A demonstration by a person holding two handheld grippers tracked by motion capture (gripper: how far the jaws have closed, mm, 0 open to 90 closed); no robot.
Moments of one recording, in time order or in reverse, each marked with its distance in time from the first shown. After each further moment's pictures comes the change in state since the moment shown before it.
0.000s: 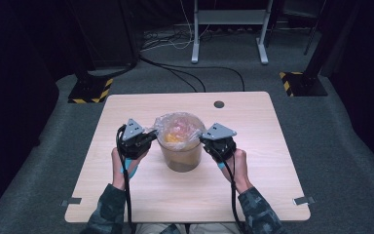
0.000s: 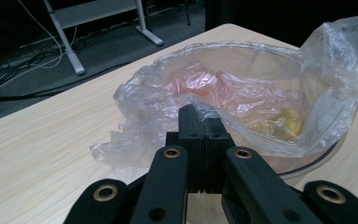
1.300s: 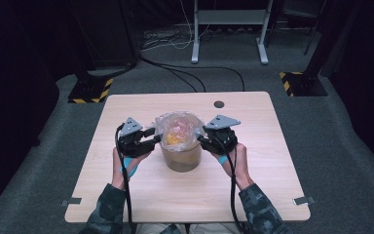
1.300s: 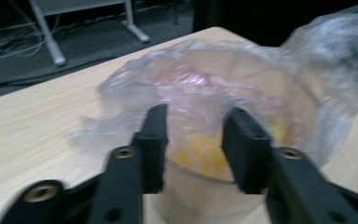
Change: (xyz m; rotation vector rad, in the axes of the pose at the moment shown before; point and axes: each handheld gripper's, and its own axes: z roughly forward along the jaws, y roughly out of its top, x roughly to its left) left arm 0.009 -0.003 0.003 0.010 -0.051 -0.092; right arm -0.015 0.013 0.002 0.023 0.050 0.116
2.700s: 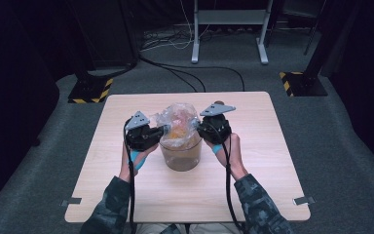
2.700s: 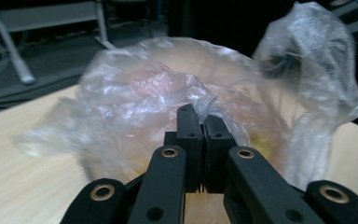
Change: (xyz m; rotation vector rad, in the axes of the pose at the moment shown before) left arm -0.010 0.017 0.022 -0.060 -0.150 0.010; right arm -0.006 0.029 0.014 0.010 0.070 0.057
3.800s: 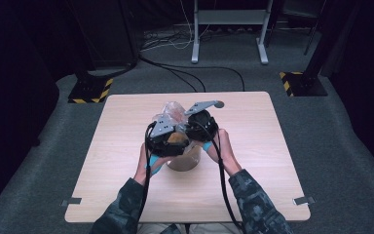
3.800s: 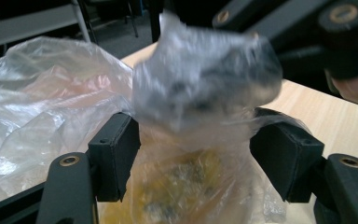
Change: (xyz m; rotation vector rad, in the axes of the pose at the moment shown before) left arm -0.042 0.001 0.036 0.022 0.002 0.137; right arm 0.016 0.019 0.023 0.118 0.144 -0.056
